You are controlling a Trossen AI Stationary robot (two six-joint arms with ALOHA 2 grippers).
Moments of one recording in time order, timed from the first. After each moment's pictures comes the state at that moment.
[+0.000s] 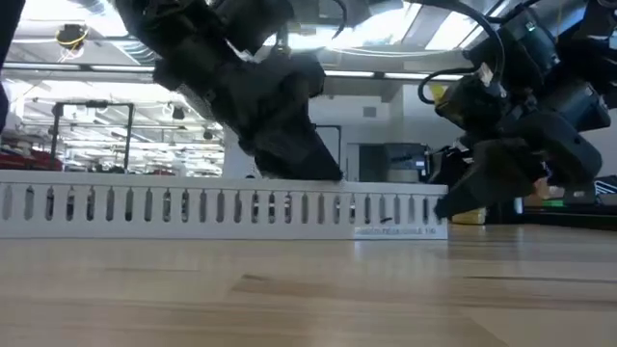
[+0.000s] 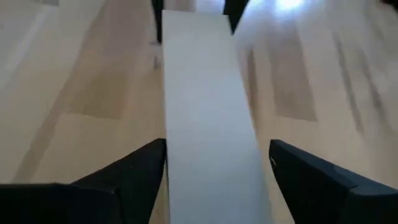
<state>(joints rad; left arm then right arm) -0.13 1.77 0.92 0.19 -0.04 -0.25 0.17 1.50 0.36 0.48 0.03 0.04</state>
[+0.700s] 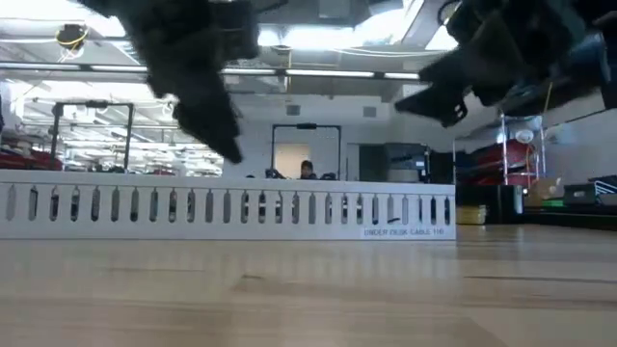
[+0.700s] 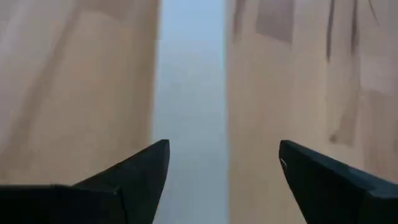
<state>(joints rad) -0.35 1.54 0.89 -0.27 -0.18 -0.53 0.17 1.35 0.40 0.63 0.03 0.15</state>
